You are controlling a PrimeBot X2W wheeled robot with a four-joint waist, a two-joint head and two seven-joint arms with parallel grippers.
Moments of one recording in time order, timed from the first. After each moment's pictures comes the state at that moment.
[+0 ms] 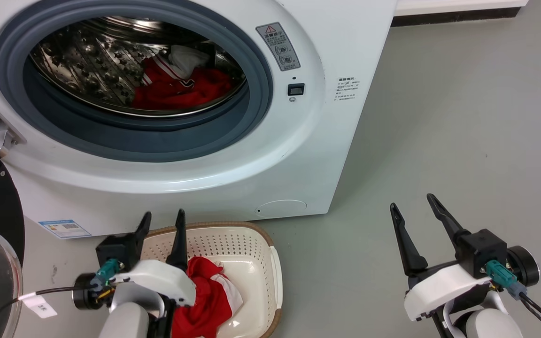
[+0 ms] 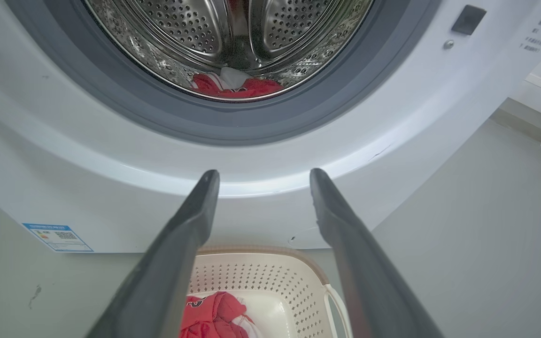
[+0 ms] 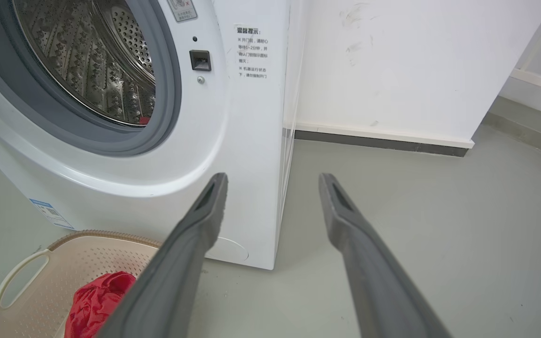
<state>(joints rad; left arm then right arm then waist) -0.26 0.06 -0.03 0.55 -0.22 -0.09 -0.26 -0.10 -0.05 0.11 0.12 0.01 0.13 -0.13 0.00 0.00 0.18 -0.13</state>
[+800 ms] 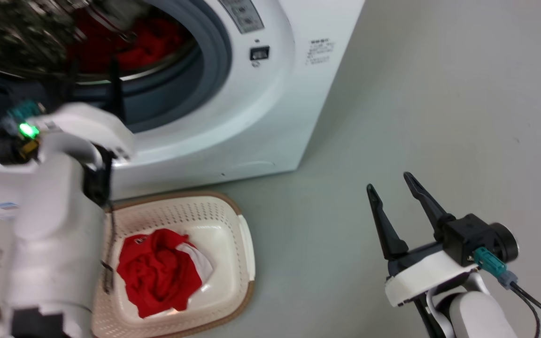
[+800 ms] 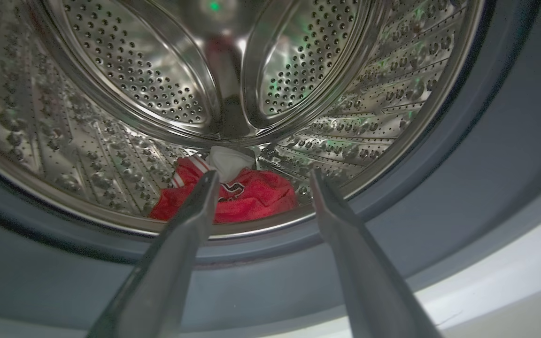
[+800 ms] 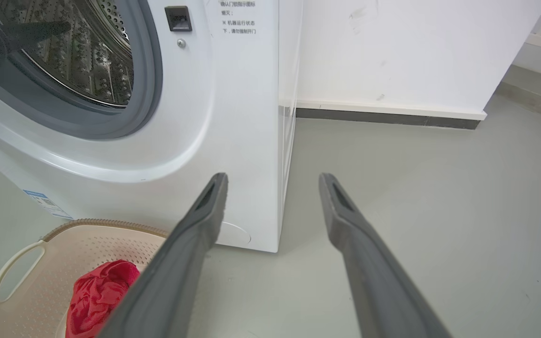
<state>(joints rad) -0.80 0.19 0.04 0.78 -0.23 -0.11 -0.23 -0.15 -0.05 0.18 0.10 0.06 0.13 -0.15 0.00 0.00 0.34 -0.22</state>
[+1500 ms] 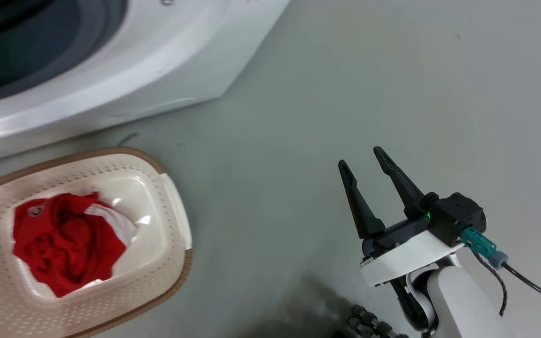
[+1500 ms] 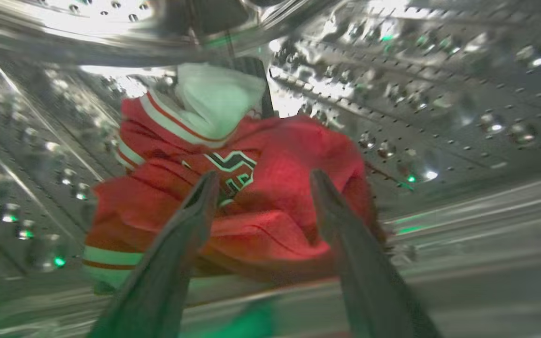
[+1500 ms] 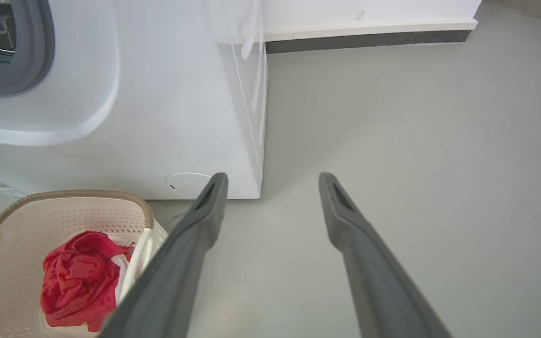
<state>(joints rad) -1.35 0.45 -0.06 1.08 -0.13 -0.11 0.17 -0.29 -0.05 0.31 0.19 0.22 0.13 -0.26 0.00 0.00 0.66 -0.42</state>
